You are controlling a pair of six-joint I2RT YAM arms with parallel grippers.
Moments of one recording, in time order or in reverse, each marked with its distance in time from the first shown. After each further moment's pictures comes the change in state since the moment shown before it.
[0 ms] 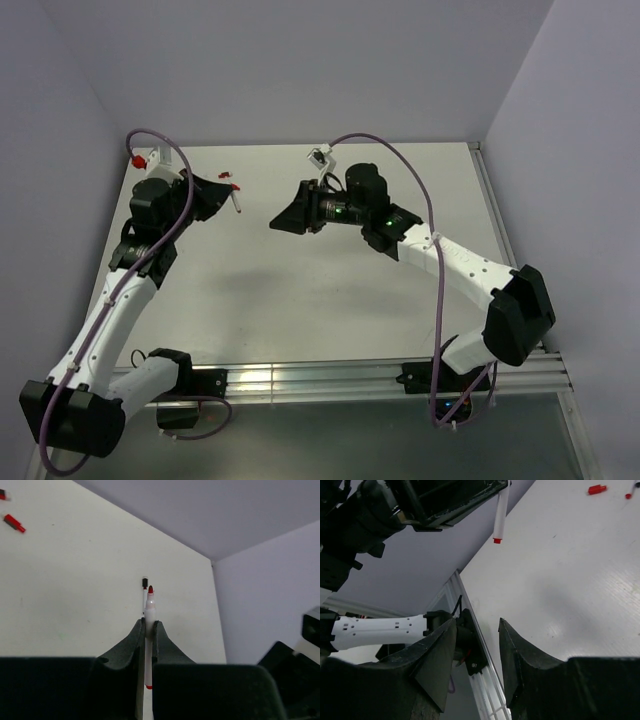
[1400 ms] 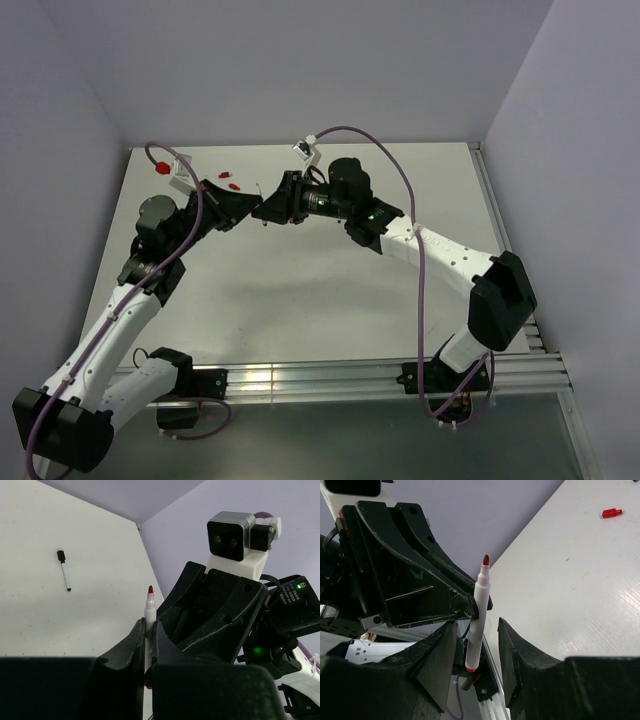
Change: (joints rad) left arm -0.114 -0.101 -0.131 0.238 0.228 -0.129; right arm 0.069 0.130 0.110 0.101 0.062 0.078
